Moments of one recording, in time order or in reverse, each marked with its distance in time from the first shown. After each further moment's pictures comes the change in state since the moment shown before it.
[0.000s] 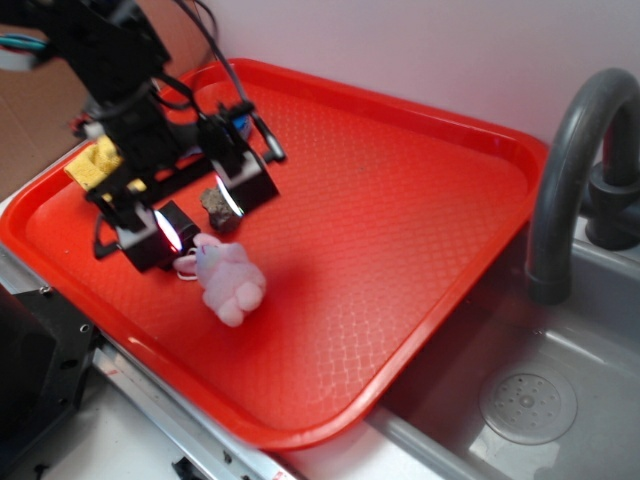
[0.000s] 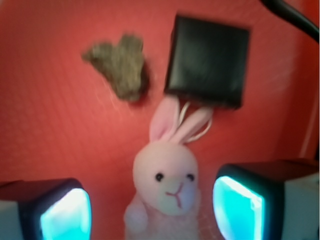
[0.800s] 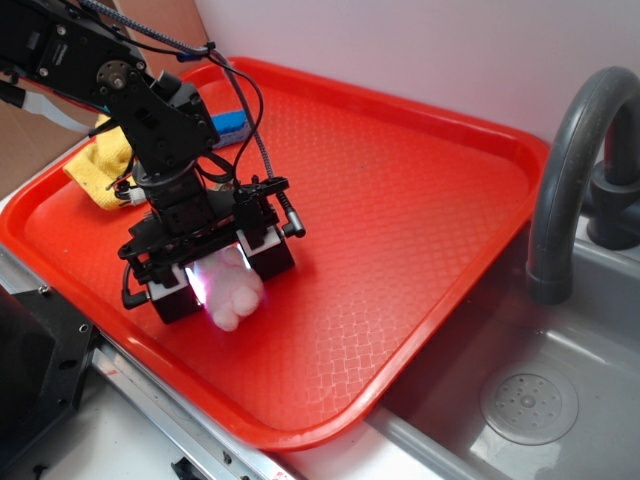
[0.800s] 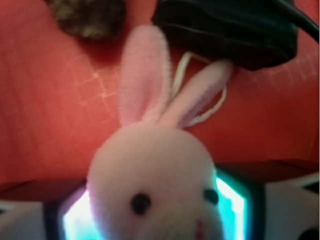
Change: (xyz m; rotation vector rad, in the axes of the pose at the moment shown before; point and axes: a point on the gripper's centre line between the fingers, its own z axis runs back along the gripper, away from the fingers) arm -0.006 0.009 -0.034 0.067 -0.005 -0.009
